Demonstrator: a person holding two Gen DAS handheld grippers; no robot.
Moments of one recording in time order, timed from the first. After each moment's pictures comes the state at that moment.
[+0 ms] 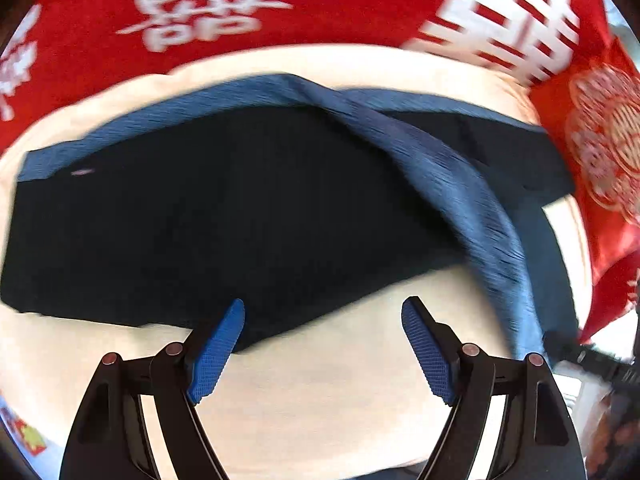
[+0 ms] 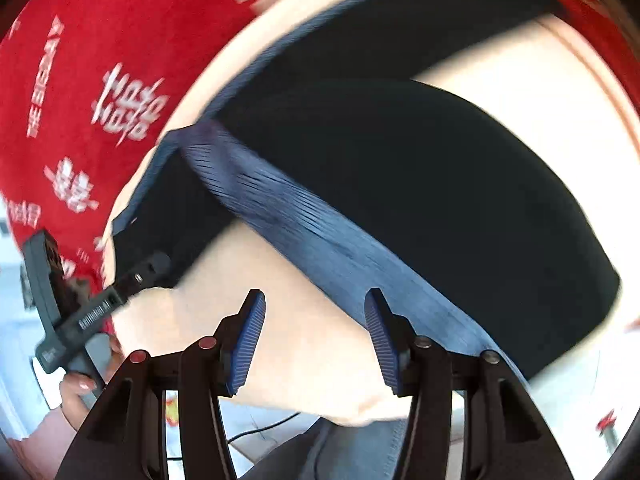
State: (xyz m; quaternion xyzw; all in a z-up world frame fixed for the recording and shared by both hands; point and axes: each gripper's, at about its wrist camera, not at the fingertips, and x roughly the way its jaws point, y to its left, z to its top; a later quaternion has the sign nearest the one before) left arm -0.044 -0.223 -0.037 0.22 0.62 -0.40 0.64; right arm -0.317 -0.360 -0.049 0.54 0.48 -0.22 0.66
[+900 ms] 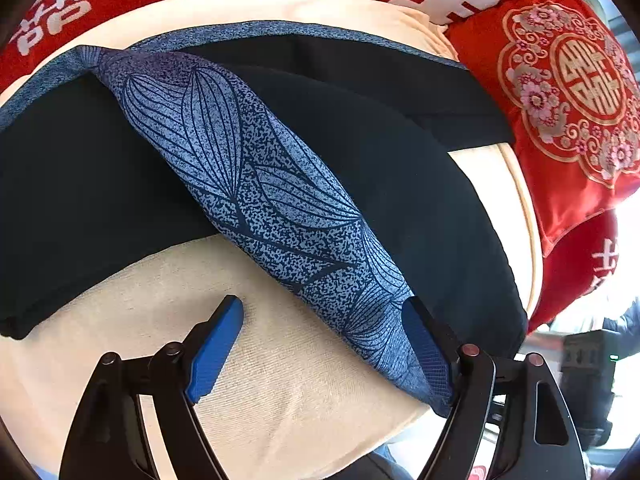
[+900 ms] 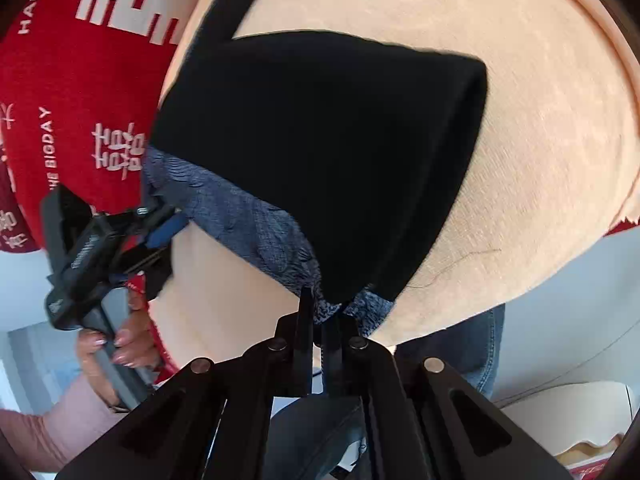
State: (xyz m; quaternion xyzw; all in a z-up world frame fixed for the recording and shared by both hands) left arm -0.153 -0.310 -0.065 0.20 0.64 -0.46 0.58; right arm -0.453 -0.364 -0.105 0.66 0.40 -0.17 0.61
